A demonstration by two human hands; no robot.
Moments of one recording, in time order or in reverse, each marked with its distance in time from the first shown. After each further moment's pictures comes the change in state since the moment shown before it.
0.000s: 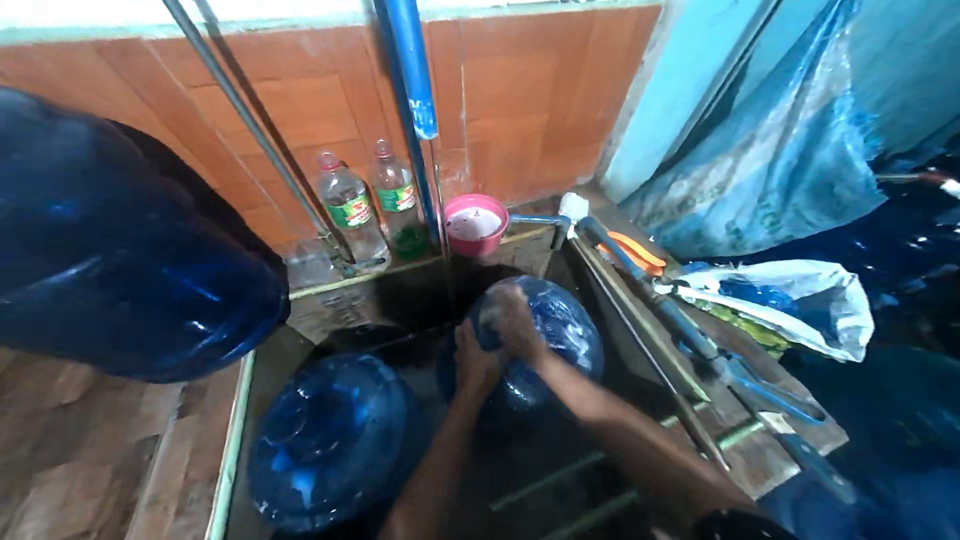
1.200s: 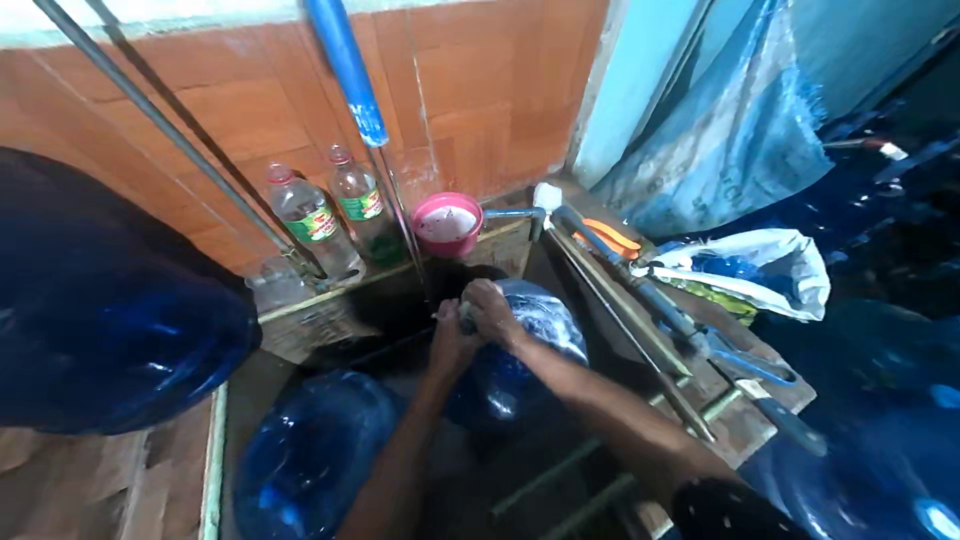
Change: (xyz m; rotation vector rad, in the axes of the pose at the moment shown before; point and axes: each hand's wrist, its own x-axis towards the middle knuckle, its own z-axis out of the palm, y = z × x) left_hand 0.033 0.011 -0.024 0.145 -0.165 0.195; right_hand 0.024 -0.002 0.005 0.005 -0.034 0.001
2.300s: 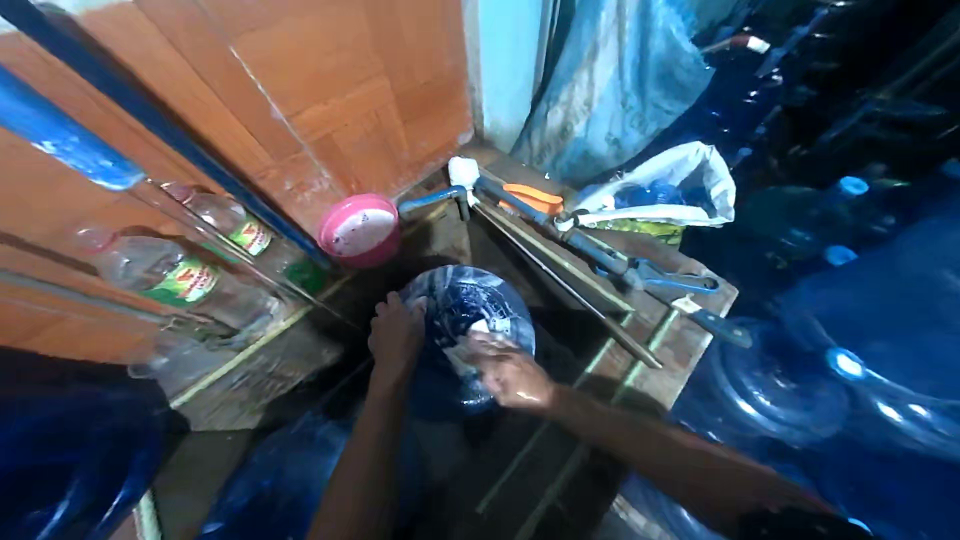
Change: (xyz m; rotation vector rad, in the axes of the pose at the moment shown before) left_hand 0.041 0.053 0.016 0.667 -0.058 -0.179; right_hand -0.151 0.027 -0.031 -0.119 -0.009 0.064
